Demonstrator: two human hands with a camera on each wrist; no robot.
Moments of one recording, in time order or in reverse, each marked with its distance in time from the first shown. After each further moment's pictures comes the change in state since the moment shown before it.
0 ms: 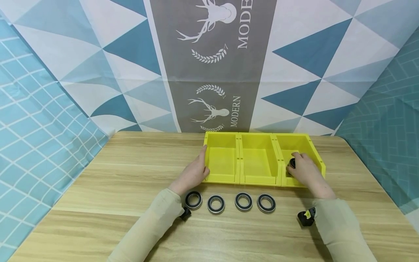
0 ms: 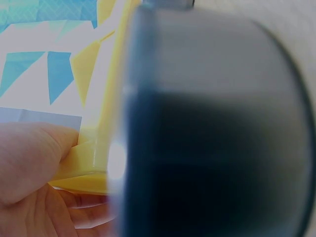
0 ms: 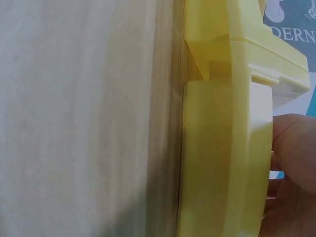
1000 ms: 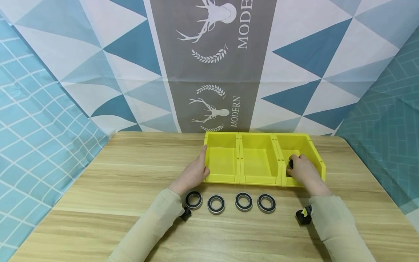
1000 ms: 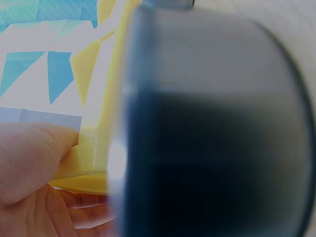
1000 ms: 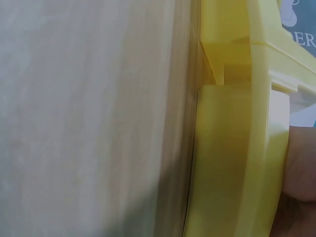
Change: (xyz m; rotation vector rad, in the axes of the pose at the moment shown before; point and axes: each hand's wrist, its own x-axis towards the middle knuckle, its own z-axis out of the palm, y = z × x) left_hand 0.000 0.001 -0.001 0.000 -0.010 -0.011; right_hand 0.005 -0.001 0.006 -0.030 -0.040 0.004
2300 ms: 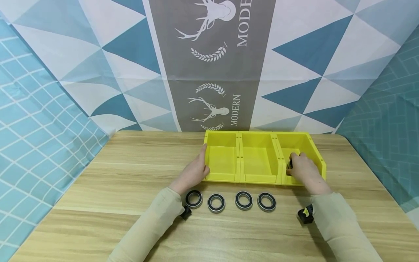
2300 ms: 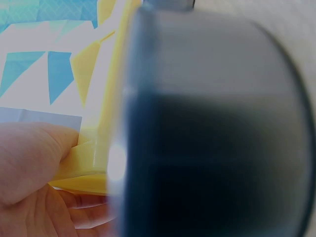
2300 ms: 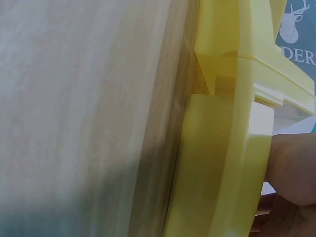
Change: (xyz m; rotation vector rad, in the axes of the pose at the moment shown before) left_hand 0.000 -0.001 0.001 0.004 0.023 0.022; right_hand -0.004 -0.011 -0.009 -0.041 0.009 -0.014
